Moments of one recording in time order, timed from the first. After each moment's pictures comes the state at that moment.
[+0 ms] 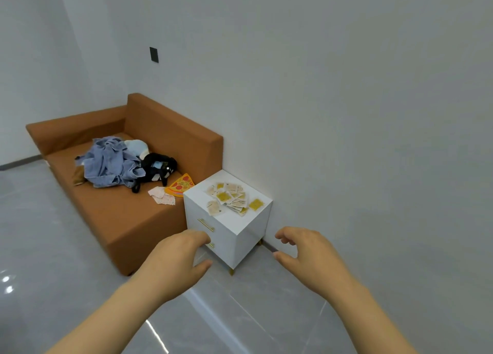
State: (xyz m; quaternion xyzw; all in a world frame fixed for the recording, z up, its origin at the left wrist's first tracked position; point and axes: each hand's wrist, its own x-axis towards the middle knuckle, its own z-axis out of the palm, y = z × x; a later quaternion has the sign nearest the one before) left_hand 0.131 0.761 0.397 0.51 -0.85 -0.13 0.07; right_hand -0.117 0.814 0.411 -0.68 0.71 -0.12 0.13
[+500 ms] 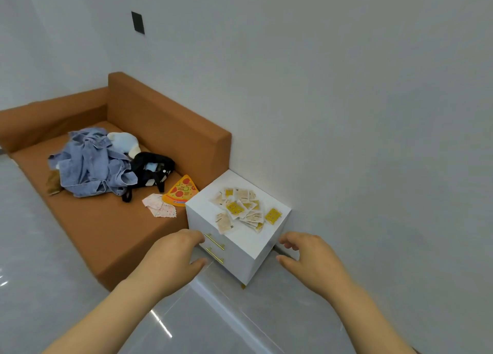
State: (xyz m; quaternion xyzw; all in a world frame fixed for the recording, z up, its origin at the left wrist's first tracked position) left_hand 0.179 0.483 0.341 0.51 -0.84 -0.17 0.03; right_hand -0.083 0.554 0.349 -0.63 0.74 -0.09 0.20
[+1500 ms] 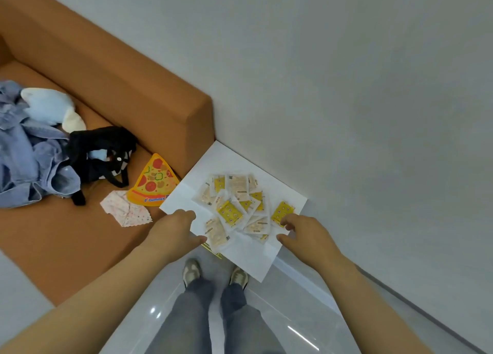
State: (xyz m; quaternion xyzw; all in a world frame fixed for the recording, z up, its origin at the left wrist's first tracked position) left_hand 0.058 0.102 0.171 0.53 -0.78 -0.26 -0.19; right_hand -0.203 0.207 0.191 -0.51 0.78 -0.01 0.36
